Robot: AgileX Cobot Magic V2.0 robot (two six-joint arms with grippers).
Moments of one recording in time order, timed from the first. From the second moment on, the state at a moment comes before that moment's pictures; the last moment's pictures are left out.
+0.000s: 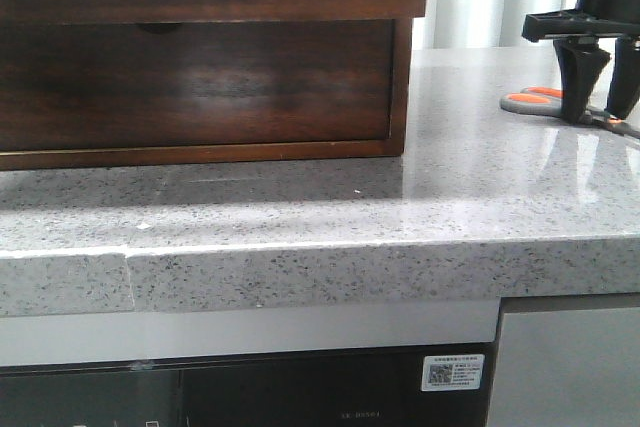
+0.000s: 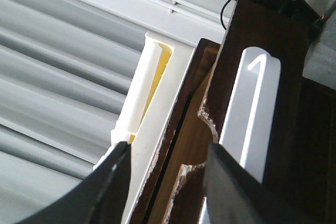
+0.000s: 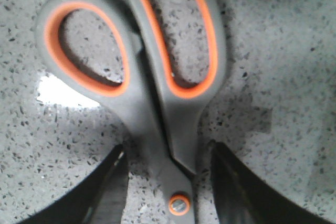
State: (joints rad) left arm -0.24 0.60 -0.30 0.96 -0.68 0.24; right arm -0.04 2.04 -1.82 0.07 1.23 -0.15
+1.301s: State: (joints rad) left arm -0.24 0.60 -0.30 0.96 -0.68 0.24; right arm 0.01 1.73 -1.83 0.22 1.22 -0.29
